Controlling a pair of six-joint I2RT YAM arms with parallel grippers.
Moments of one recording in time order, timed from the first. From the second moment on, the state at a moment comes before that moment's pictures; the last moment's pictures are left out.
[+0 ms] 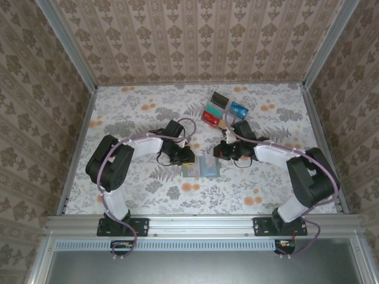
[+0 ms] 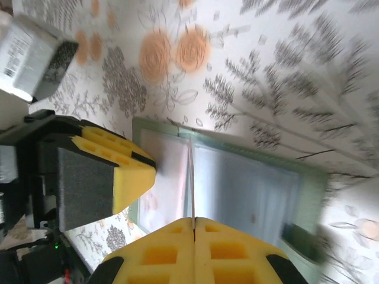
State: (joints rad) left arm -0.62 1.82 1.04 -0.43 0.54 -0.56; right arm 0.39 1.56 0.81 -0.18 -0.55 0.58
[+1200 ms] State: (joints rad) left arm -0.38 1.36 1.02 -0.57 0.22 -0.50; right arm 0.25 1.81 1.63 -0.77 -0.18 -0.37
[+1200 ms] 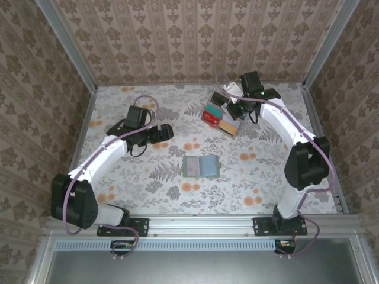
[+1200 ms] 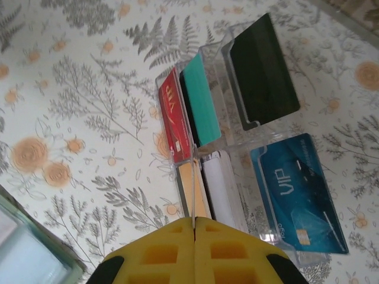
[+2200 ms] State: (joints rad) left arm -0.38 1.33 0.99 -0.58 0.25 -0.50; right arm 0.25 2.10 1.85 -1.00 -0.04 -0.62
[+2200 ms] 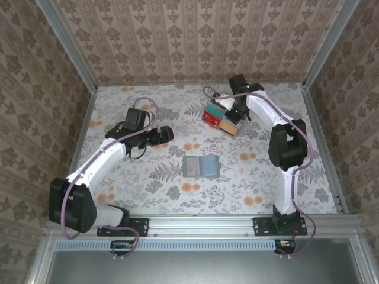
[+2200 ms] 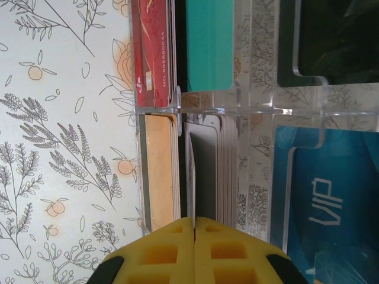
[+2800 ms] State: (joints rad) left arm -0.38 1.31 0.95 -0.58 0.27 -0.50; right arm 0.25 2.15 1.90 -1.01 -0.04 -0.60
